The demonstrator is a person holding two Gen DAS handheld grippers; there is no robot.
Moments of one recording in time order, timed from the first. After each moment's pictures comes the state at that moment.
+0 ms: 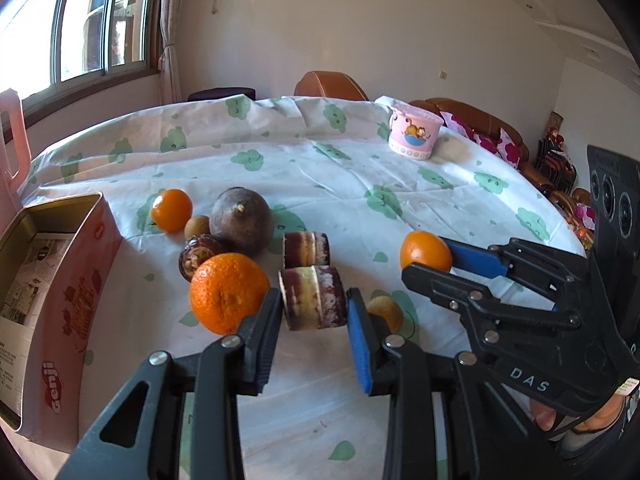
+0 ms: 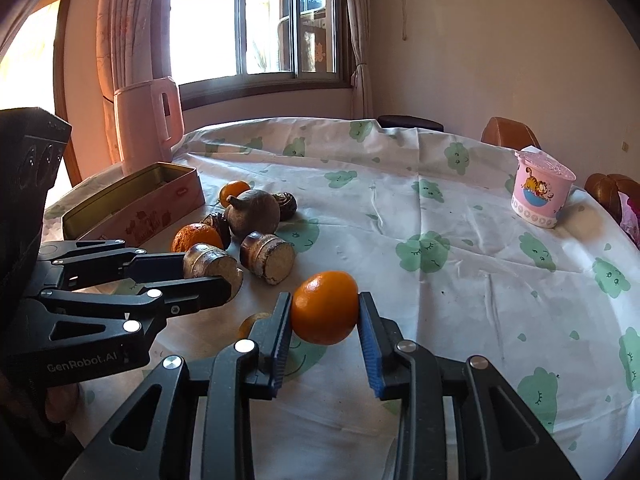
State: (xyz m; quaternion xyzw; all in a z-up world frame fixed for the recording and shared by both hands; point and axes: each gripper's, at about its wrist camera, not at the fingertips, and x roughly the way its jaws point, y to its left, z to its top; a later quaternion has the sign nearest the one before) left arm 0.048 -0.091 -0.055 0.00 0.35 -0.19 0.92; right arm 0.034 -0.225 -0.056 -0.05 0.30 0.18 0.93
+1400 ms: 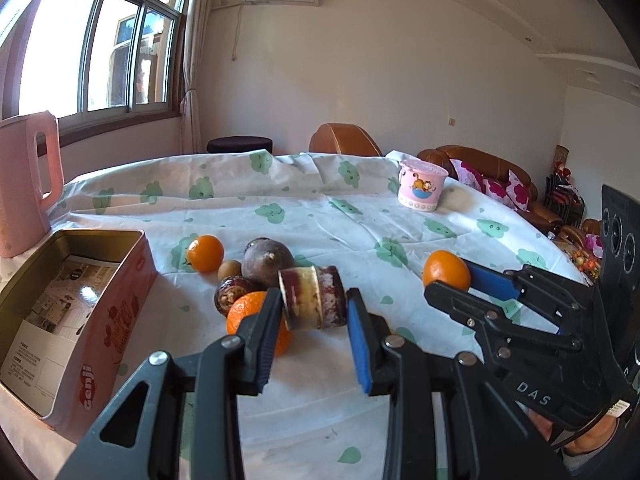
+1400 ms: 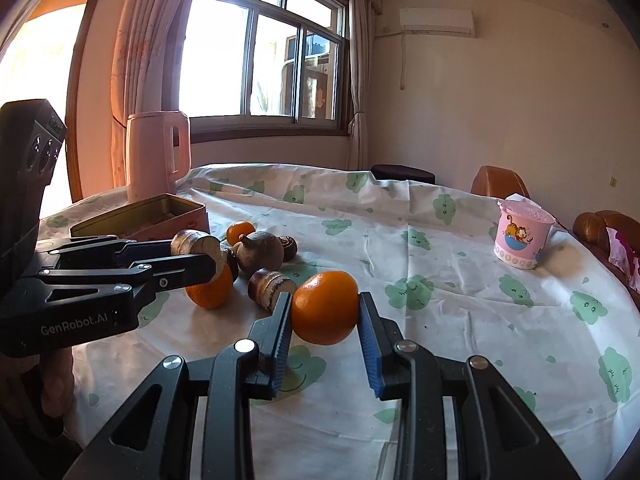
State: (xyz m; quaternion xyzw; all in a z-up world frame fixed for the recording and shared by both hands) left arm 0.021 -0.076 -0.039 -0.02 0.25 -0.17 0.95; right arm 0.006 -0.224 -0.046 -0.07 0.21 0.17 0.96
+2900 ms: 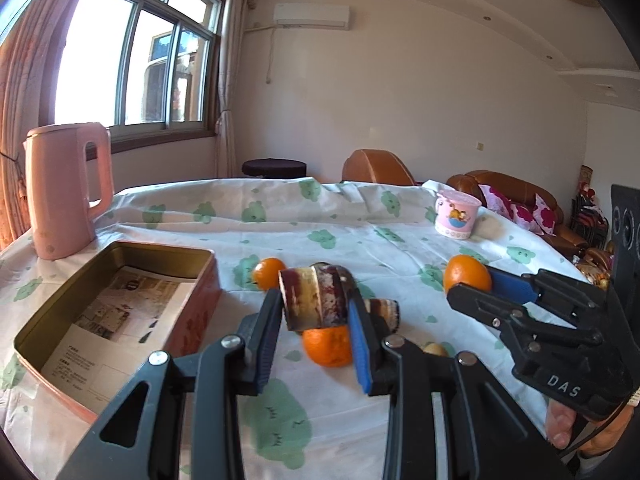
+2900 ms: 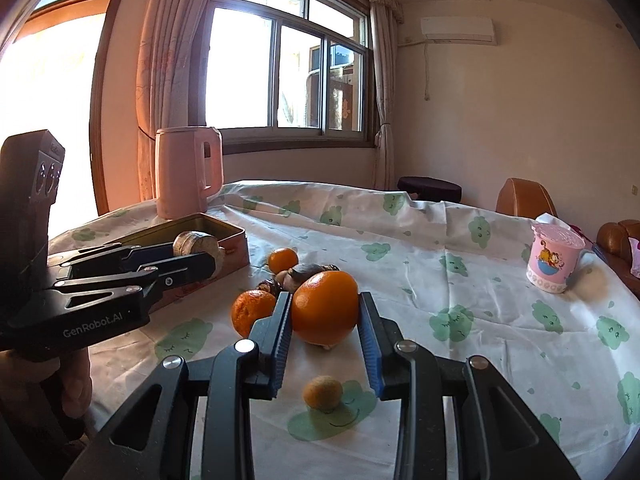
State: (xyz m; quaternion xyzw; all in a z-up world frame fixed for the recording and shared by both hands) left arm 0.011 -0.030 -0.024 -0.03 0.21 -0.10 0.97; right arm 0.008 -0.193 -0.026 -0.07 0.19 0.22 0.95
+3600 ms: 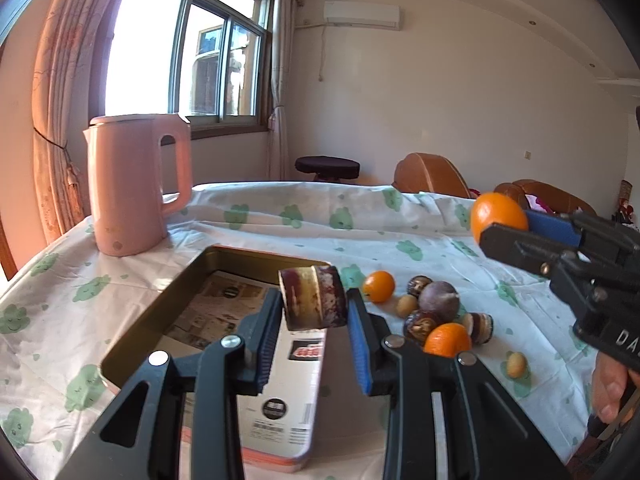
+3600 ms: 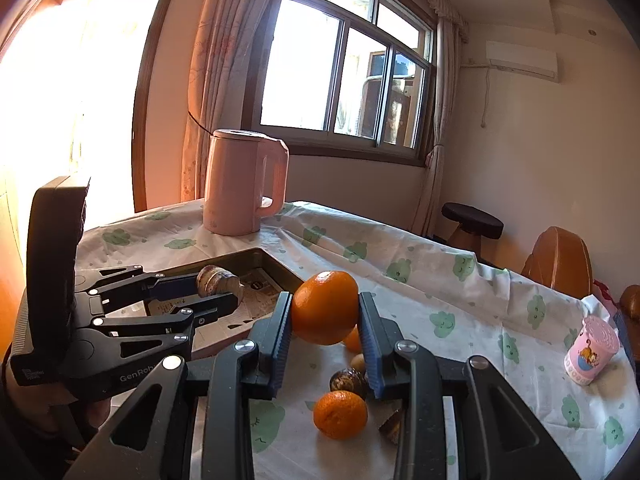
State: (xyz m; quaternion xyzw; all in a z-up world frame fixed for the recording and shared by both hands) left arm 0.020 0.050 -0.014 -0.04 0.22 -0.01 0.97; right arm 0.030 -0.094 0.029 -0.13 0.18 0.29 0.93
